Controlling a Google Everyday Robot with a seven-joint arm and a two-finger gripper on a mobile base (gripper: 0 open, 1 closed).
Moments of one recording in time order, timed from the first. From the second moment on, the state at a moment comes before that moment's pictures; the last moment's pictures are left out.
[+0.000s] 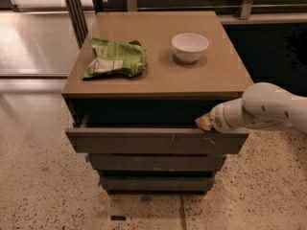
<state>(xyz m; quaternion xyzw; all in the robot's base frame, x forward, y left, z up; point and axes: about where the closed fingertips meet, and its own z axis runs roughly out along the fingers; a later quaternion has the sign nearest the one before) 0.597 -0.174 0.669 -0.29 0.89 0.14 0.31</state>
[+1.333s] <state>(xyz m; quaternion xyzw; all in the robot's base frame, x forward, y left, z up) 0.569 -0.171 0.667 -0.29 0.89 0.16 0.30</state>
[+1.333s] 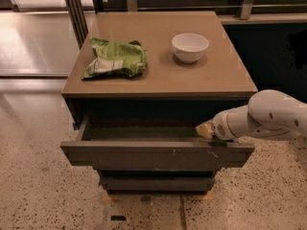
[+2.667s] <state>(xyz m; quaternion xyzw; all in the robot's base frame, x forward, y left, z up) 0.496 -0.156 0.653 -0.25 0.88 0.24 0.32</state>
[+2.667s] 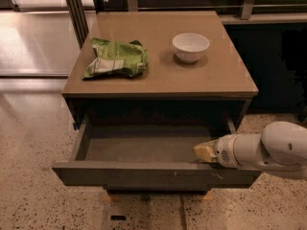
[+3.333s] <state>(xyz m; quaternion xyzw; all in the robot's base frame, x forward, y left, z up) 0.473 -0.154 0.681 -0.24 0.85 0.24 0.40</state>
